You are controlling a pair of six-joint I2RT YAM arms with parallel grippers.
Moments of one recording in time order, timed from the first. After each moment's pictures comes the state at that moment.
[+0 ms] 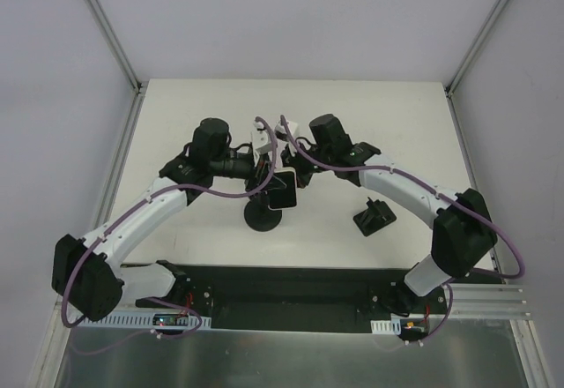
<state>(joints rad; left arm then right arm) -0.54 1.23 0.99 -0.23 0.93 0.13 0.71 1.59 1.24 -0.37 -0.65 -0.12</state>
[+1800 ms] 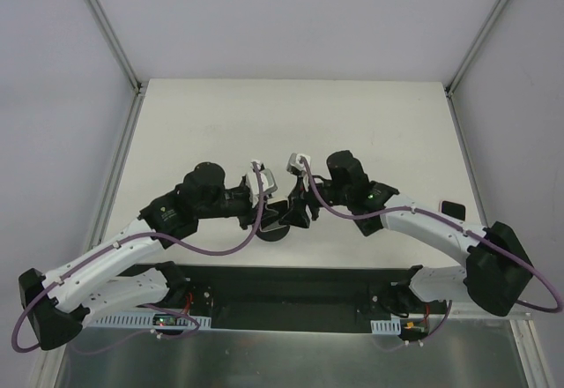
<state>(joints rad) -0.84 0.85 0.79 -0.34 0.40 0.10 0.81 1.26 0.80 -0.03 -0.65 0.00</state>
